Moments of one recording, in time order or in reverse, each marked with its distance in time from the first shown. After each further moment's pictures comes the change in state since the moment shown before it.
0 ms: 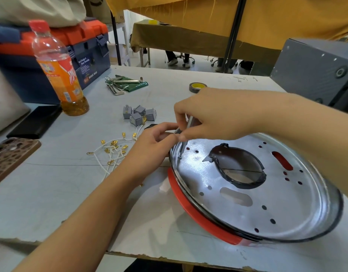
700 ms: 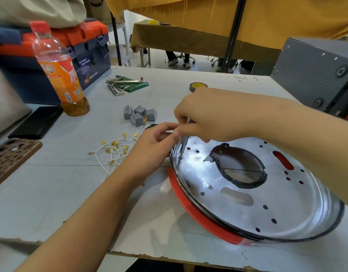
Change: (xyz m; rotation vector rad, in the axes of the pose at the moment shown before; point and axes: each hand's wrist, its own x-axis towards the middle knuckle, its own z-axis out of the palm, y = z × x) left_hand -0.002 0.000 0.000 0.001 -0.007 0.013; right_hand 0.002 -0.009 0.000 -0.043 0.046 -0.005
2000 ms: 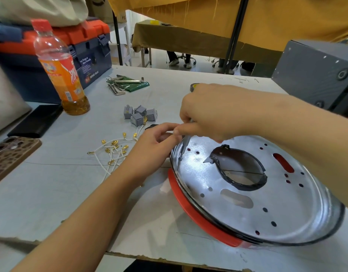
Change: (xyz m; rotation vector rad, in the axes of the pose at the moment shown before) left_hand 0.001 0.000 0.001 -0.003 0.012 -0.004; right_hand 0.002 0.002 -0.003 -0.094 -0.005 0.034
